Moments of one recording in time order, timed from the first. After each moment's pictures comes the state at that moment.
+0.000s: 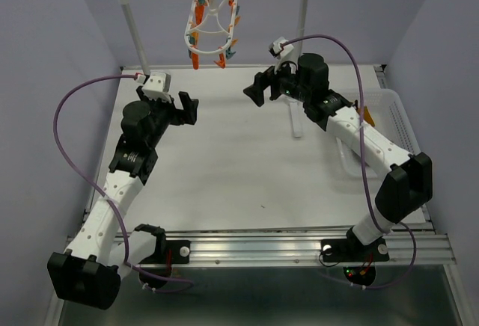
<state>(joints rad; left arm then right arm) -0.24 0.97 0.89 0.00 0.09 -0.12 0.50 1.60 1.45 0.00 -0.36 0.02</state>
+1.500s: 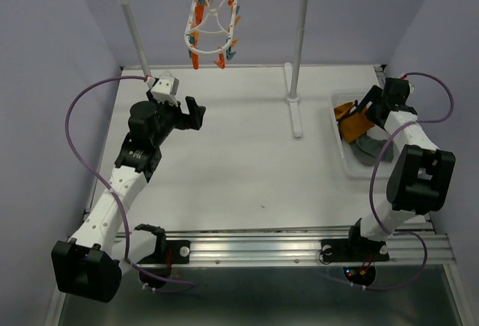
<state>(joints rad) -0.24 1.02 0.85 0.02 0.18 -0.14 -0.23 1.63 1.20 -0.31 0.16 0.41</state>
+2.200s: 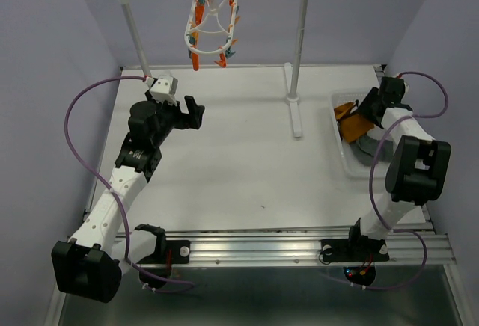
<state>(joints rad) -0.24 1.02 0.85 0.02 0.15 -0.15 -0.23 1.73 1.24 -0.28 0.17 0.39</state>
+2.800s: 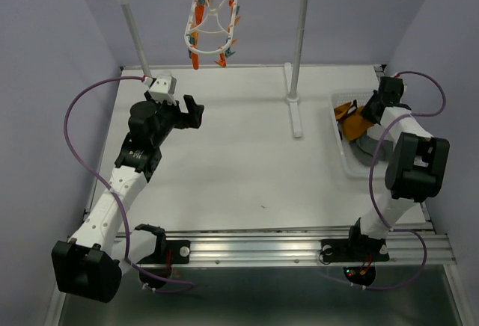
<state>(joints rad) -0.24 1.02 0.85 0.02 0.14 -0.17 -0.23 1.79 1.26 -0.25 0.13 0.39</state>
